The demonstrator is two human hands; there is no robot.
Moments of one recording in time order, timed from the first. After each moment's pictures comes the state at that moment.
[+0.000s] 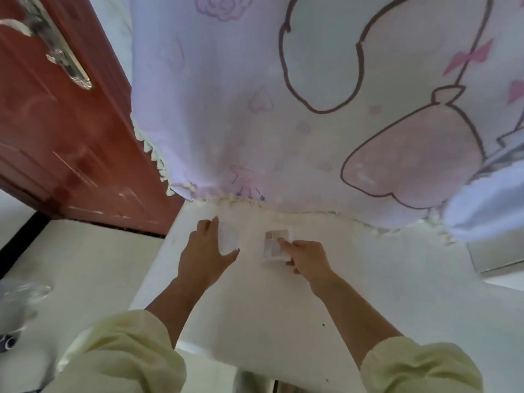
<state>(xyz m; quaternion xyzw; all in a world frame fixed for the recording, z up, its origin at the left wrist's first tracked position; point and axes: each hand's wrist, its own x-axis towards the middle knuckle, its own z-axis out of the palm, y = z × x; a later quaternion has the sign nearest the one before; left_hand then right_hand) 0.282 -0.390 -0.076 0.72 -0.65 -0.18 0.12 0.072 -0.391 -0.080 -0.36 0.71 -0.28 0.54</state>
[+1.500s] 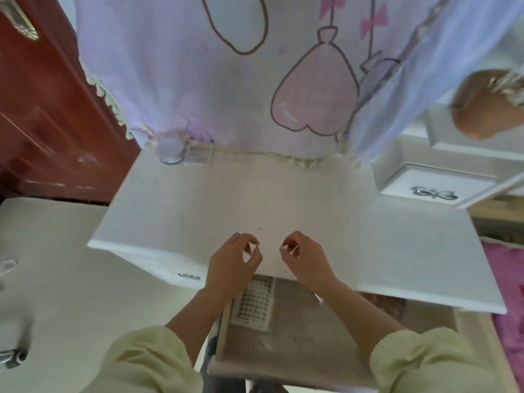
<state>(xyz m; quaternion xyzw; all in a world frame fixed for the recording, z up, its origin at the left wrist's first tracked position) 0.148 -0.193 -0.066 0.61 -0.70 -0.30 0.22 -0.027 -0.185 -0.062 -0.60 0.71 -0.18 0.33</state>
